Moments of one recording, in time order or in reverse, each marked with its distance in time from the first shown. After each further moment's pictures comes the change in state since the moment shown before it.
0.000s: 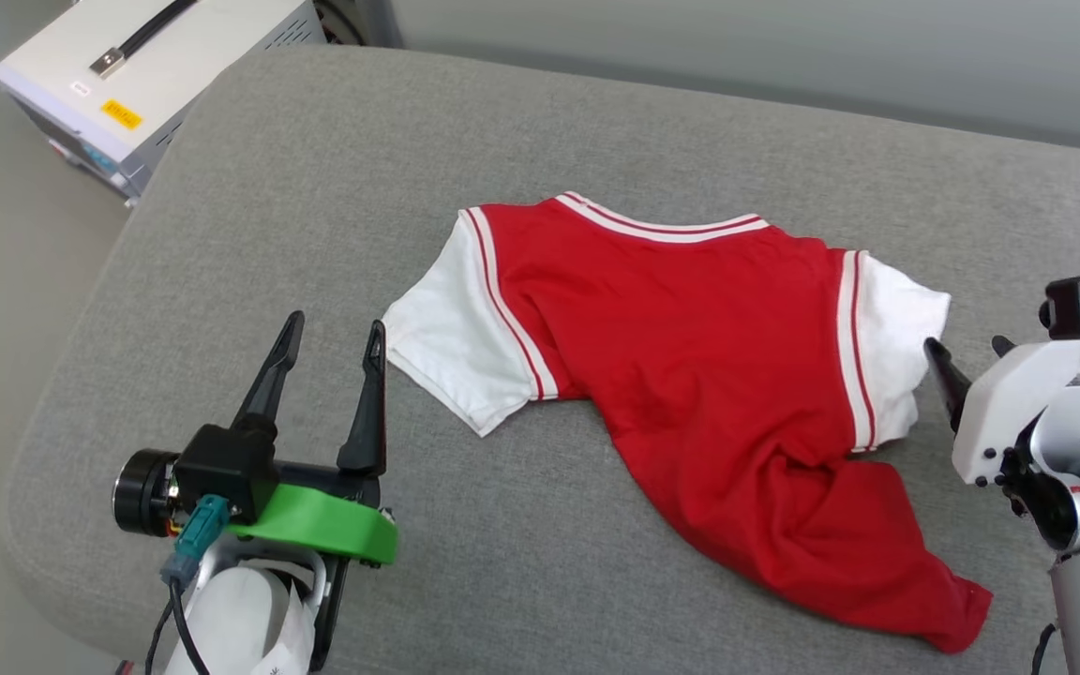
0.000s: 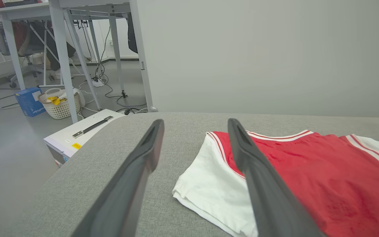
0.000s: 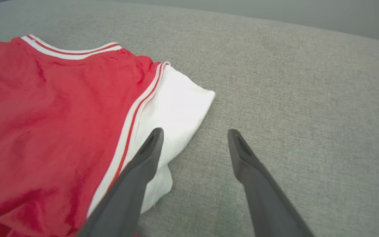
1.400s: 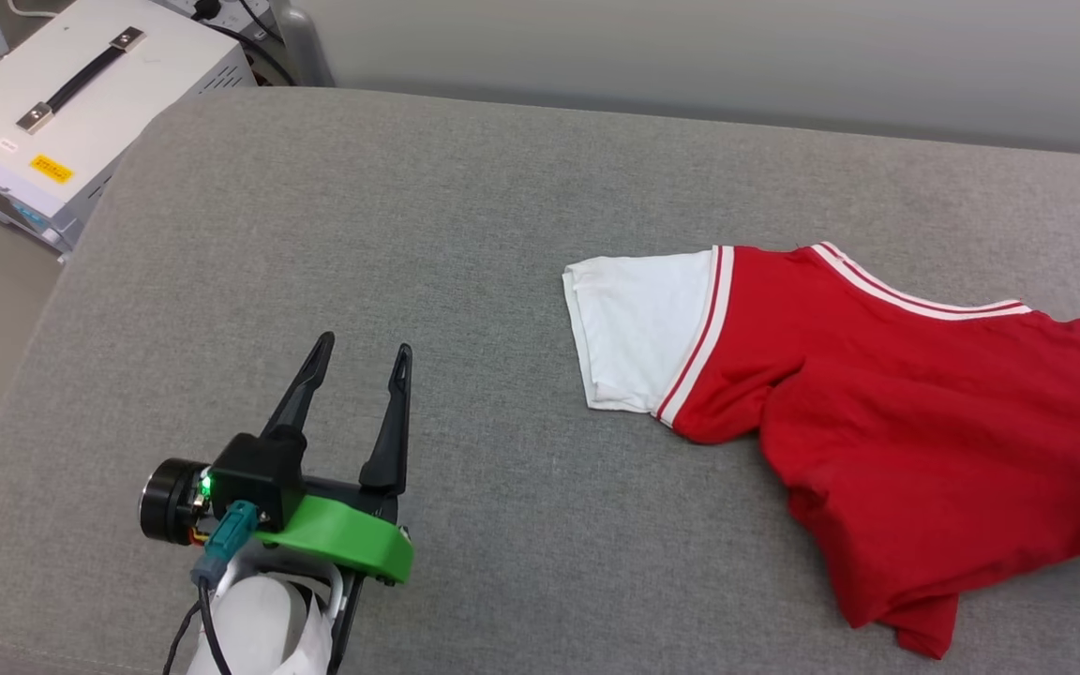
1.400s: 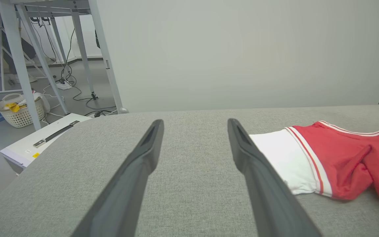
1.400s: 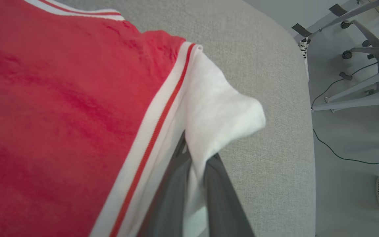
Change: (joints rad) left arm 0.001 -0.038 0.009 0.058 0.050 -0.052 0.000; right arm 0.094 -0.265 -0.053 0.054 -0.221 0.000 0.050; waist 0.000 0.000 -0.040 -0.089
